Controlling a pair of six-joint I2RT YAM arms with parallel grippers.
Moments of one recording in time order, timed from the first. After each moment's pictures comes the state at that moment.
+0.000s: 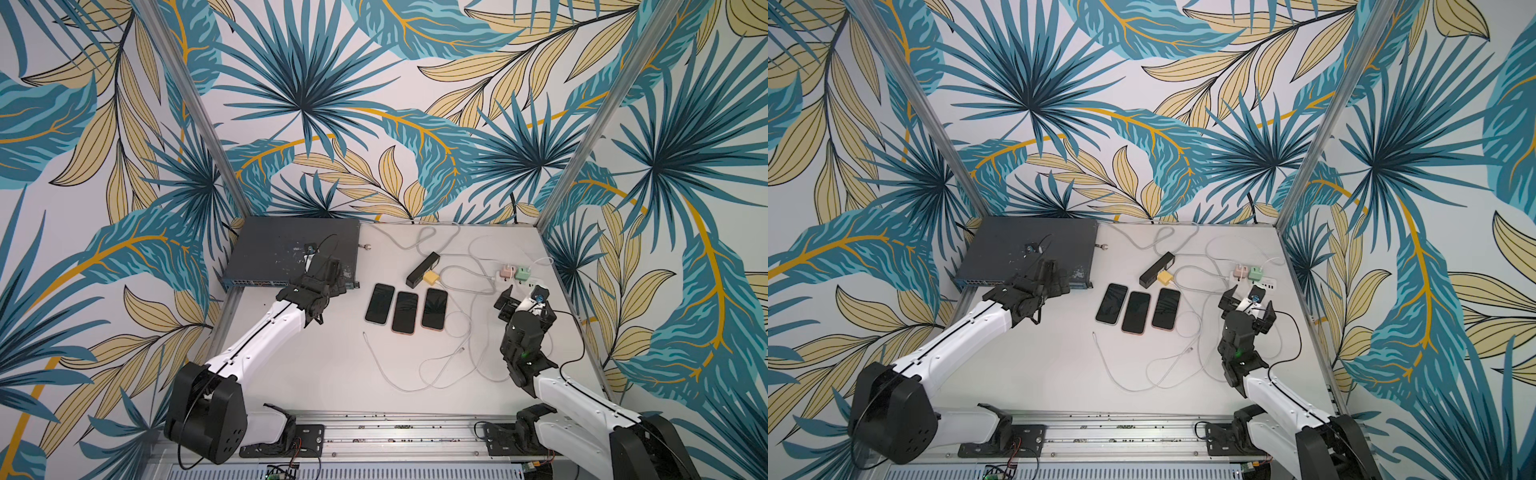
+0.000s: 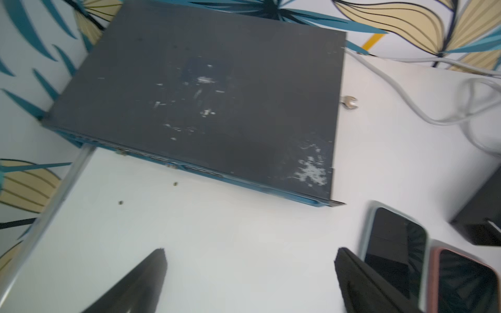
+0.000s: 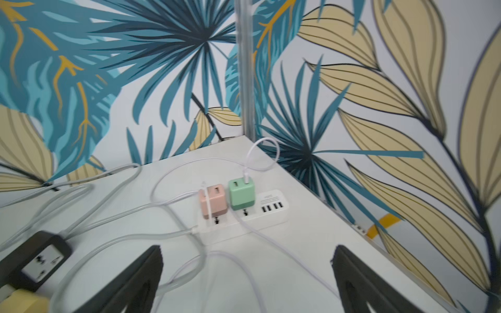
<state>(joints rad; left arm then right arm) -0.31 1.31 0.95 -0.42 -0.46 -0.42 0.37 1.00 0.24 0.66 0.84 0.14</state>
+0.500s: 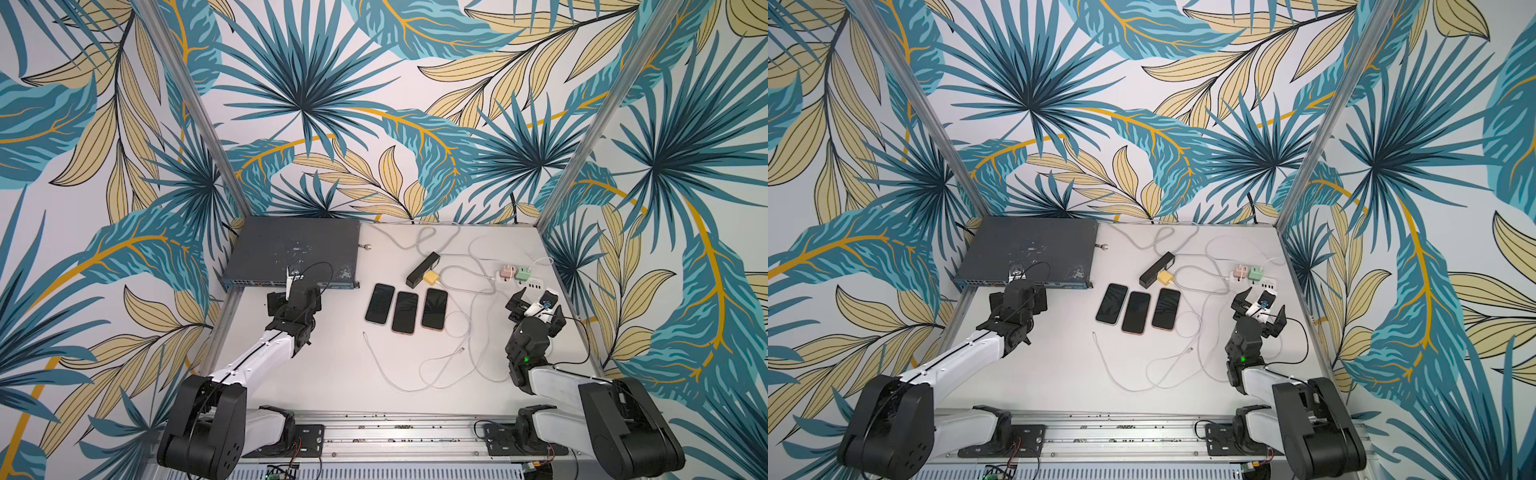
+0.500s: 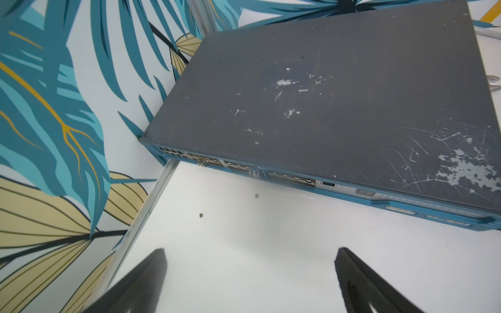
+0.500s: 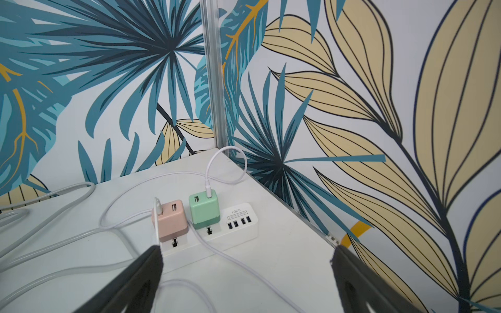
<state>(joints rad) -0.20 1.26 0.56 0.12 -0.60 -0.09 0.25 1.27 0.16 1.11 0.77 0.05</state>
